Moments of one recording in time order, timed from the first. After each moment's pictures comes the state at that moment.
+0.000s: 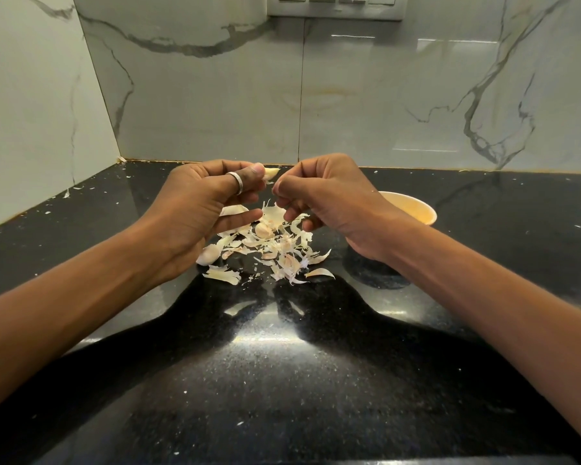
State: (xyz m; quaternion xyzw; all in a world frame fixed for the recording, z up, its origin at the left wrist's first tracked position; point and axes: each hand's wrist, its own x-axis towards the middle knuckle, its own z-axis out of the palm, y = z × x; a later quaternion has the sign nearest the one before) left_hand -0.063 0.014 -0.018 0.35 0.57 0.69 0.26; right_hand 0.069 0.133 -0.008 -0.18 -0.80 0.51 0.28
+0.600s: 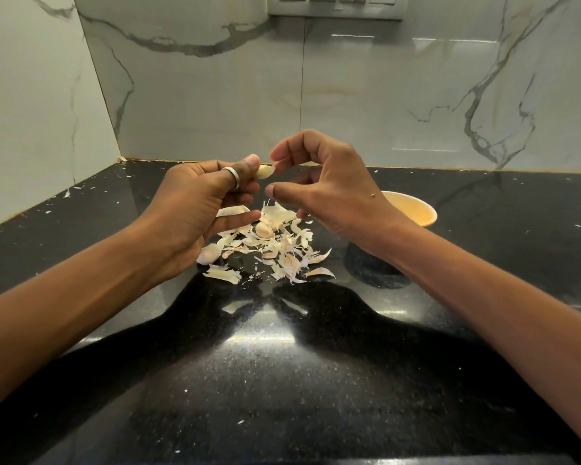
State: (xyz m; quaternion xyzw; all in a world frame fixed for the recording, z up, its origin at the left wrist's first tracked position) left_hand -0.062 0.013 -0.016 0.33 0.58 0.70 0.25; right_hand 0.065 0.141 -0.012 -0.11 -0.85 0.35 0.37
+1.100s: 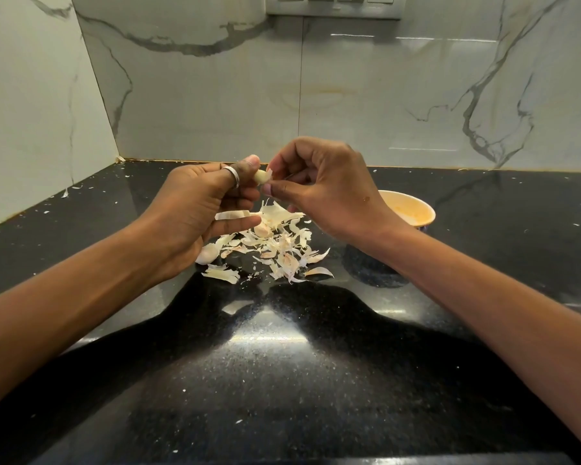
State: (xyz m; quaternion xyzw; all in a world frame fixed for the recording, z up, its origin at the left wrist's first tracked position) left_hand -0.060 0.012 -0.016 0.35 0.58 0.68 0.26; right_hand 0.061 0.145 -0.017 -0.07 -0.86 0.29 0.42
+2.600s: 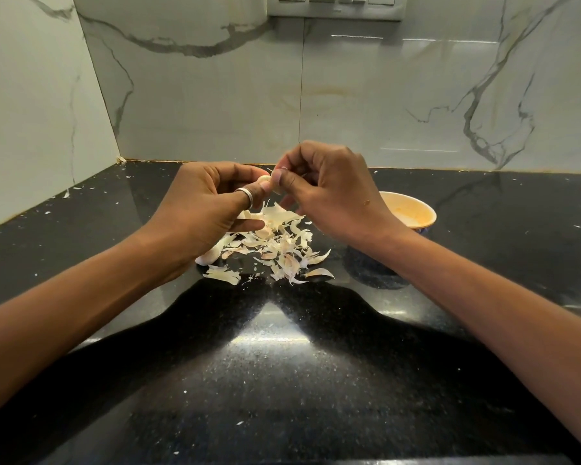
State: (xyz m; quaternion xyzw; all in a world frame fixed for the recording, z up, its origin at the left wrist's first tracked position) left_hand -0.059 0.011 -0.022 0.45 0.63 0.62 0.15; right_hand 0.063 0.145 -0.017 -0.09 -0.87 0.23 0.43
